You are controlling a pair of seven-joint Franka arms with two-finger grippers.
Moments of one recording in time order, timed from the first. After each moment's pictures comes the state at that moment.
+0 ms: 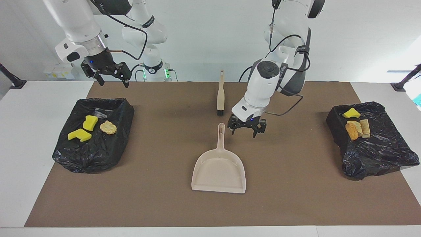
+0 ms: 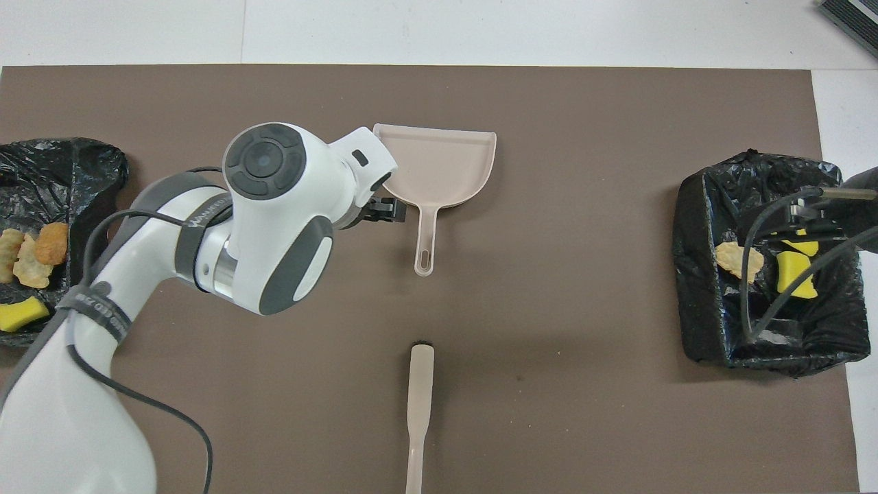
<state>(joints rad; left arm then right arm) -0.39 0.29 -0.09 -1.69 -0.03 2.12 -0.31 0.01 0.00 0.01 -1.55 0.01 1.49 0.14</state>
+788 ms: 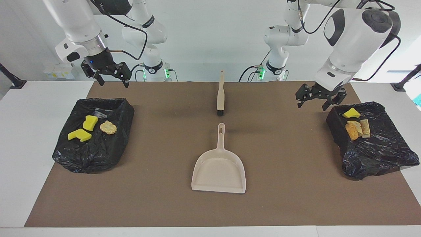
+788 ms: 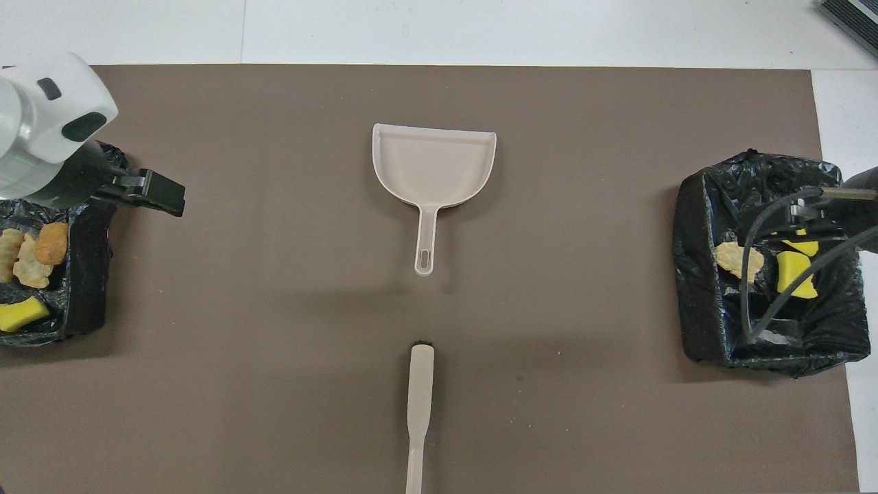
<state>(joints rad) -0.09 0.11 -0.08 -1.46 -0.03 1.54 0.01 0.01 0.00 0.01 -1.55 0.01 1.49 0.14</state>
